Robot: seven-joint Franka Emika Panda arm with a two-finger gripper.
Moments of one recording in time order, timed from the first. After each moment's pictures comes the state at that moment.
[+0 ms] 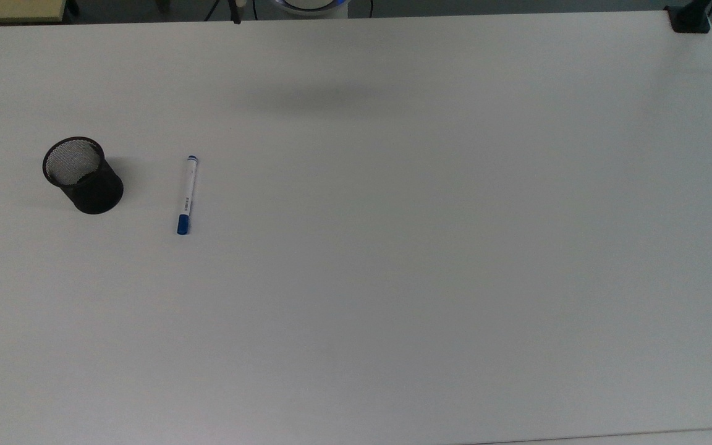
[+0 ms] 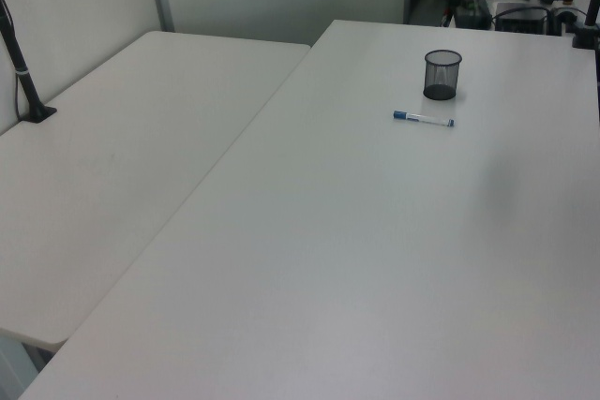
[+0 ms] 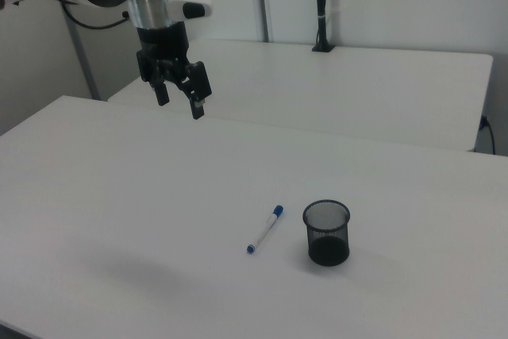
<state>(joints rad) -0.07 -0.02 -0.06 -1.61 0.01 1.62 0.03</state>
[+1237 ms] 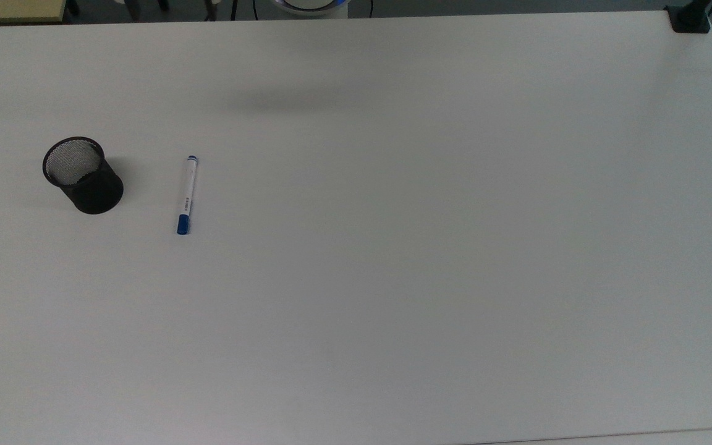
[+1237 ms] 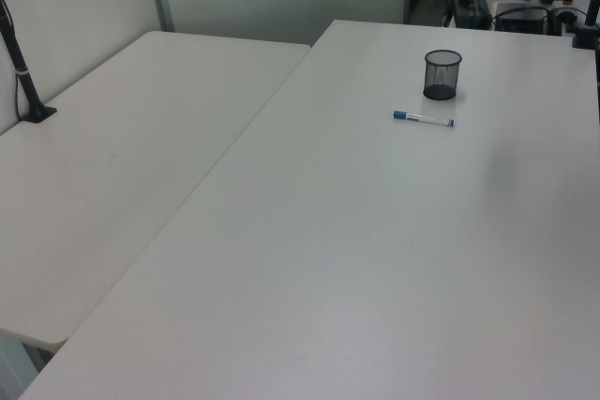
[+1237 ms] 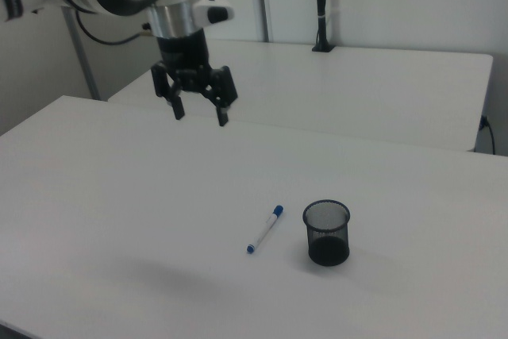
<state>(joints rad) -0.11 0.00 -0.08 -1.62 -0.03 1.64 -0.26</state>
